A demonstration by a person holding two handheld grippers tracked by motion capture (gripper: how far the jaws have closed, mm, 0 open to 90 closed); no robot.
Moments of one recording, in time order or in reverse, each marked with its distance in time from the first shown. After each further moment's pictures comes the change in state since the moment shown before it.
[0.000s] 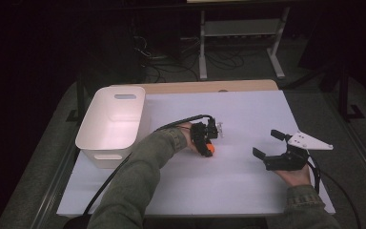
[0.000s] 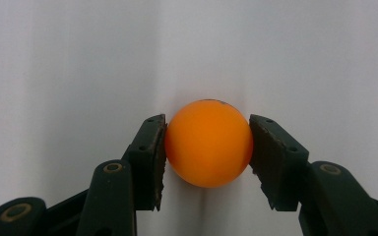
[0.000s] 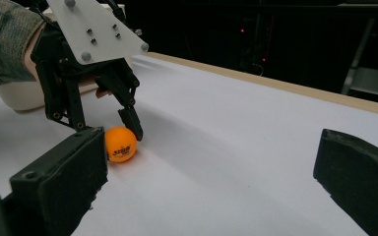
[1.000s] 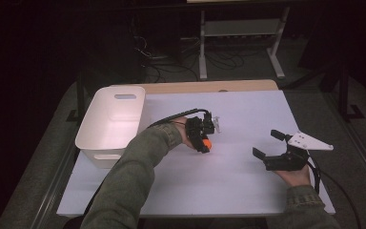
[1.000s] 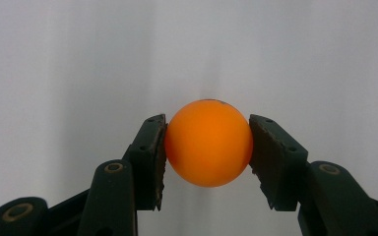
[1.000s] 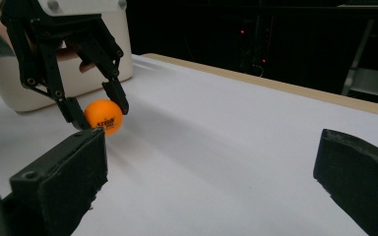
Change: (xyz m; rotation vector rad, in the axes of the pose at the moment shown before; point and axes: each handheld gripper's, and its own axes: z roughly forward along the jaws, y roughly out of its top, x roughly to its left) left arm -0.009 -0.001 -0.039 -0.009 0.035 -0.010; right arm 0.001 0.000 -0.001 -0.005 0.001 0.000
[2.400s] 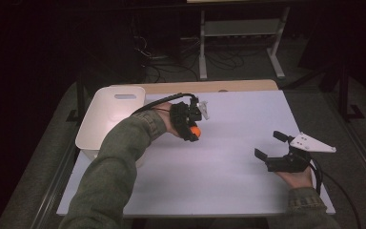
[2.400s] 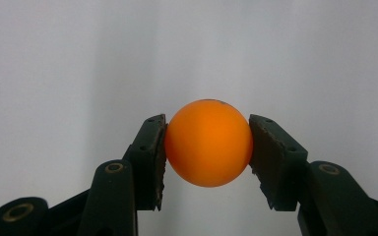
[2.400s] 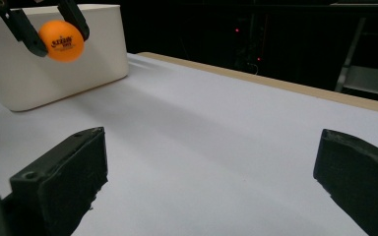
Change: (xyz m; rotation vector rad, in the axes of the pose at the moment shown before) left arm -0.007 -0.013 -0.079 -0.020 0.072 -0.007; right arm 0.001 -0.002 -0.006 0.003 -0.021 0.007
